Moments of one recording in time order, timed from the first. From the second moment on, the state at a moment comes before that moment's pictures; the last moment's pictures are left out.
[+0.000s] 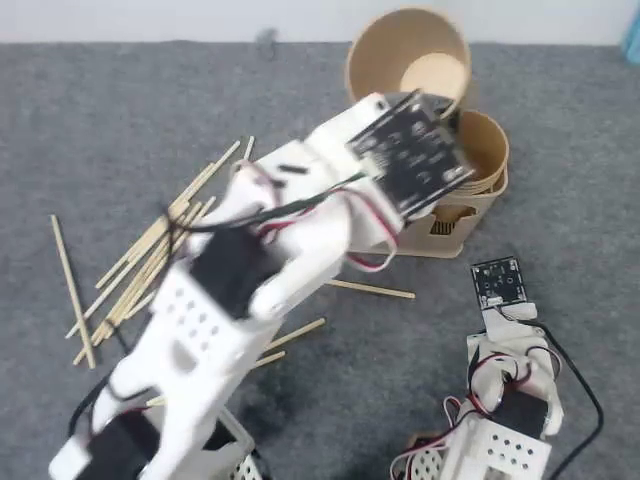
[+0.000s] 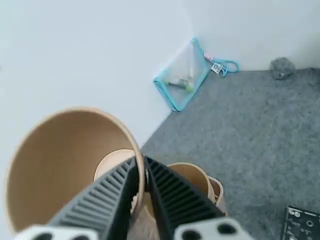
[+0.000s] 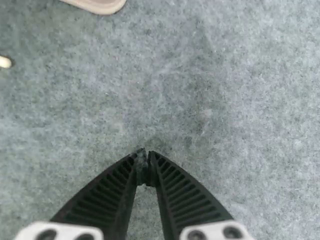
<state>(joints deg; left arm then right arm) 40.2 -19.8 -8.4 58.6 -18.2 17.2 -102.9 94.6 69.0 32.0</state>
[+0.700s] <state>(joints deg) 44.3 -8.7 -6.7 60.4 -16.5 17.1 -102.9 94.9 69.0 32.0</state>
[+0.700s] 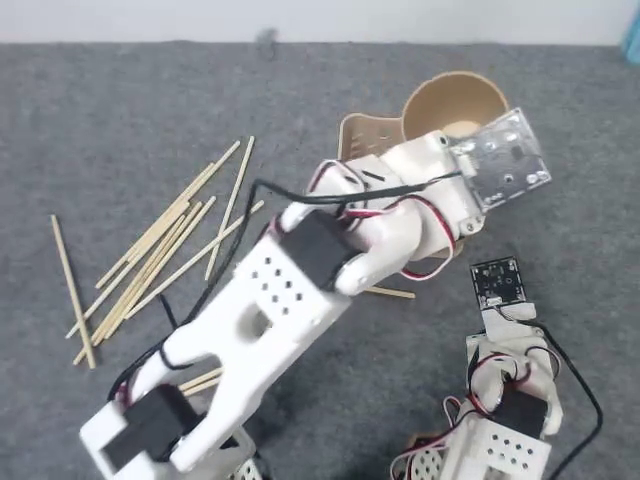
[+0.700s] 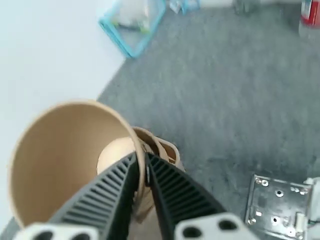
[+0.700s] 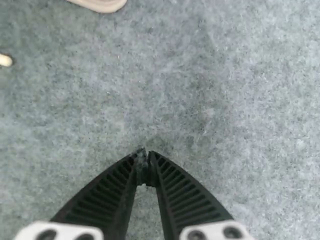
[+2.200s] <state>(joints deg) 37.3 -22.9 38.3 -3.3 12.8 17.1 -102.9 94.9 69.0 32.0</state>
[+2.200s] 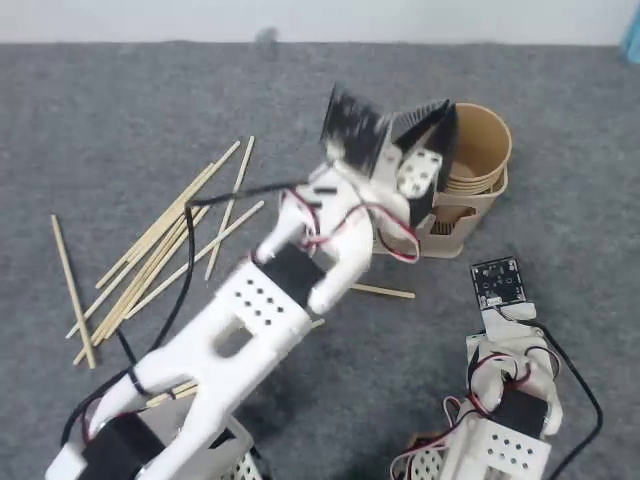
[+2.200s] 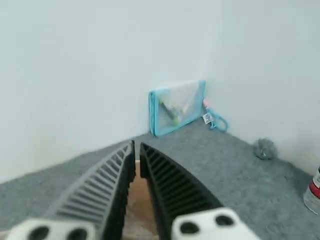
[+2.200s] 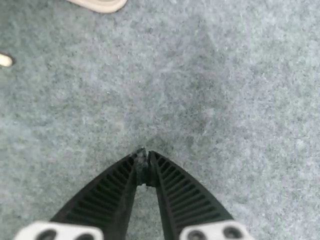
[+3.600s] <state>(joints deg) 14.6 -42.9 12.8 58.1 13.0 17.1 -102.9 94.9 69.0 32.0</state>
